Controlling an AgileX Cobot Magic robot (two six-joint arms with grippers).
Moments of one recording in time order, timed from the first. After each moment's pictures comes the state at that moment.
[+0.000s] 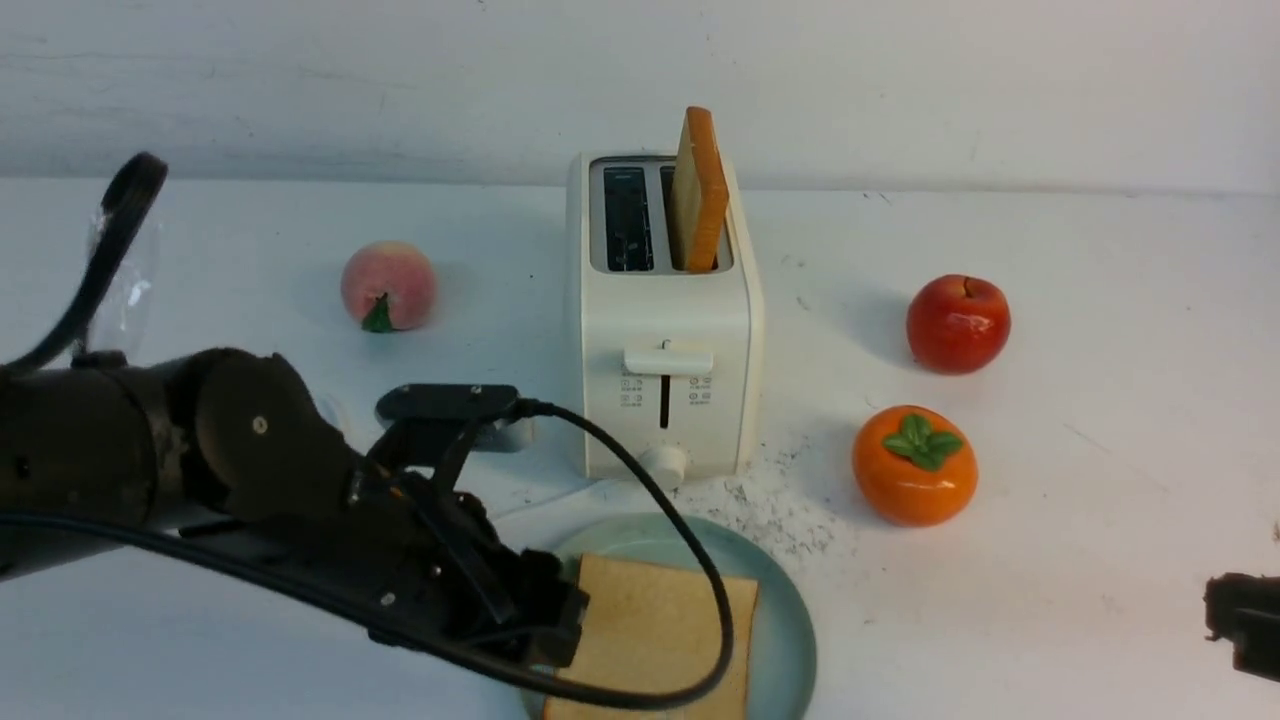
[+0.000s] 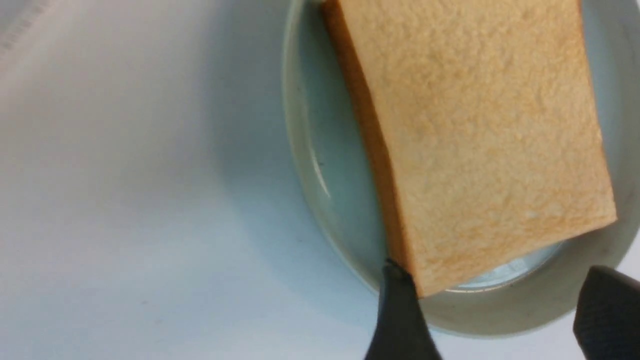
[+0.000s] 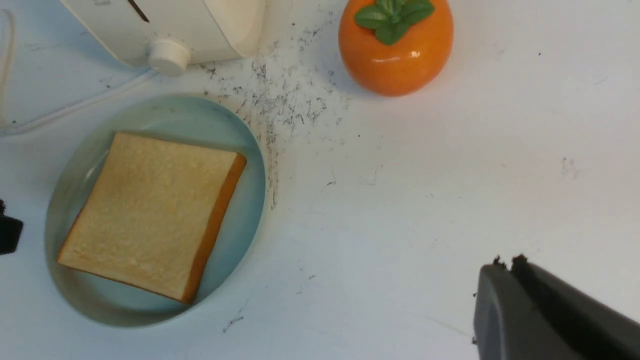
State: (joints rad) right arm 0.27 0.76 -0.60 0.15 0.63 0.15; left arm -0.46 1.50 -0.86 -0.51 0.57 0.16
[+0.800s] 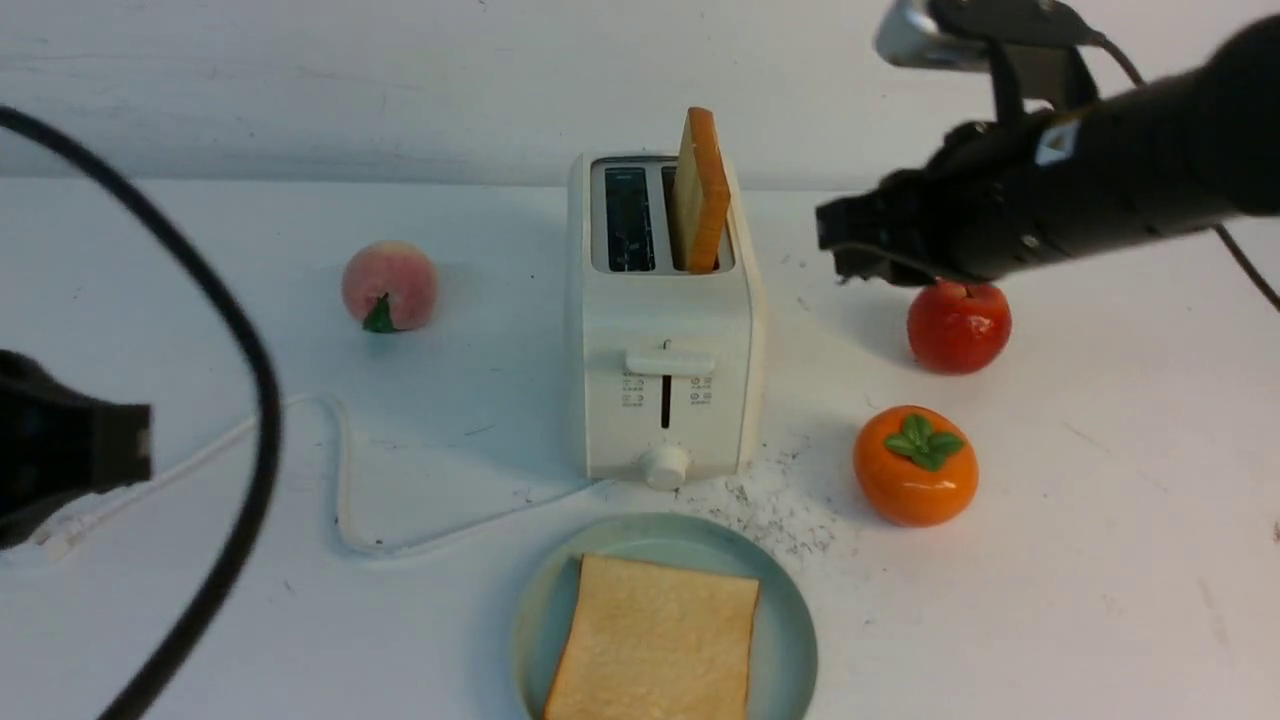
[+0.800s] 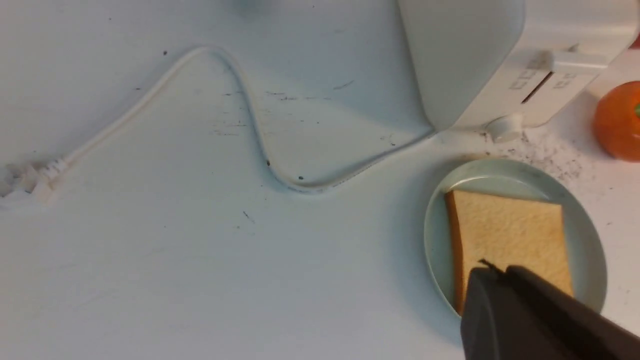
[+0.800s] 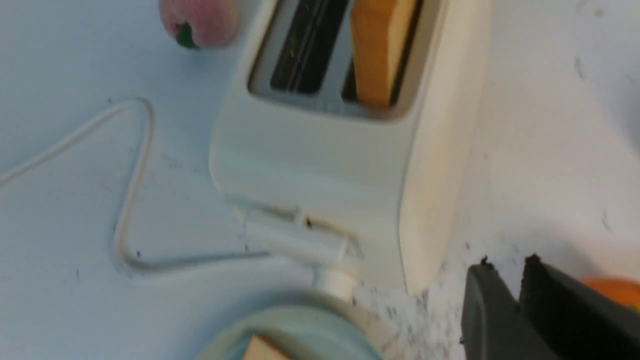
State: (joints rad) right arm 0.41 1.57 -1.39 0.24 0.56 0.00; left arm -0.46 0.78 -0.93 0.13 0.90 -0.53
